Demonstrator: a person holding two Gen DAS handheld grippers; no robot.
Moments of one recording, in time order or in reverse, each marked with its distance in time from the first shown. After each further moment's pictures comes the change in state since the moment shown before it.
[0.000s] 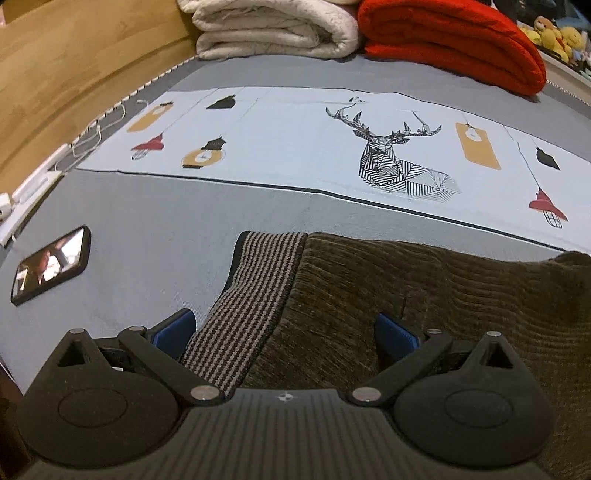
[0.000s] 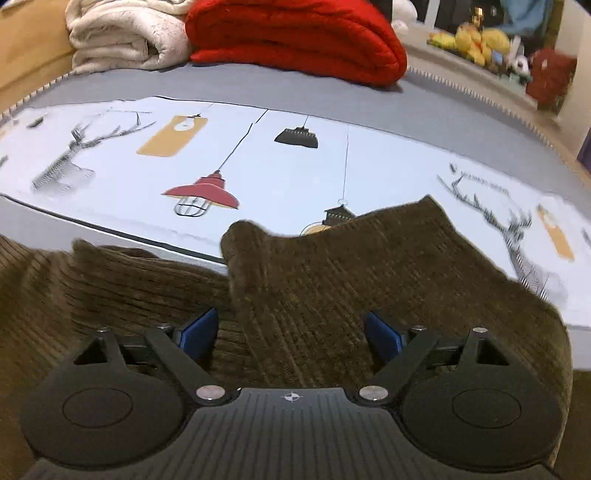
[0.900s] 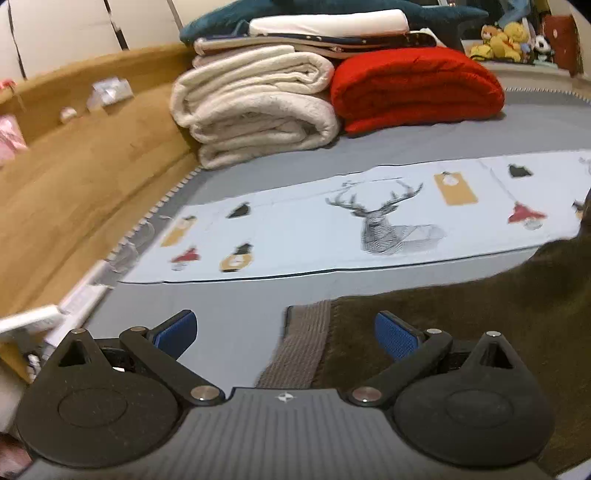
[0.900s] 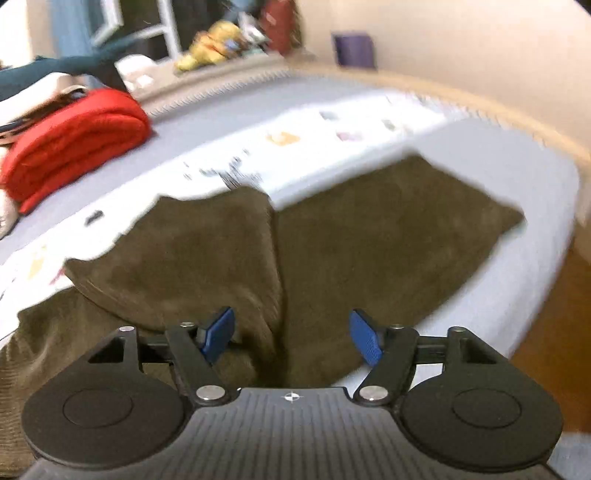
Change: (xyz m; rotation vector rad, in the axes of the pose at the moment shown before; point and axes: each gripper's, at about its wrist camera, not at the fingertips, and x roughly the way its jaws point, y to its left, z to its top) left arm -0.073 -0.005 -0.016 0.198 -0.314 0.071; right arm -0.190 -0.105 -0.136 0.627 -0.074 -0.279
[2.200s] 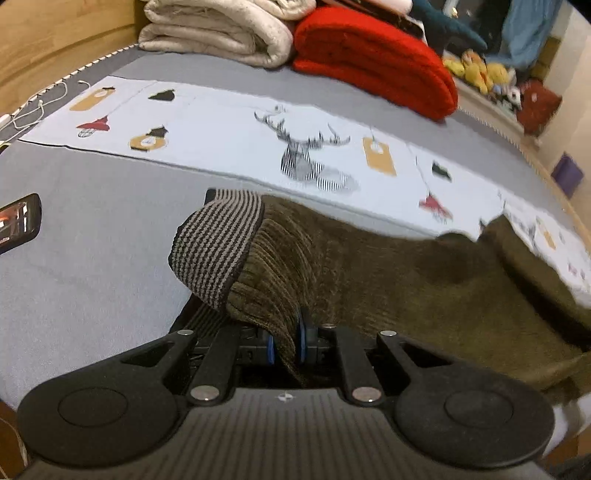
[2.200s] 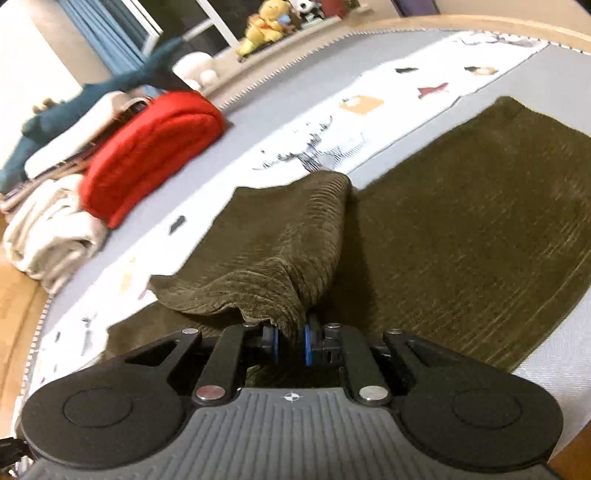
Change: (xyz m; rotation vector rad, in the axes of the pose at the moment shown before) left arm 0.012 0.049 -0.032 -0.268 0.272 -0.447; right arm 0.048 -0.053 0.012 0.226 0.138 0.379
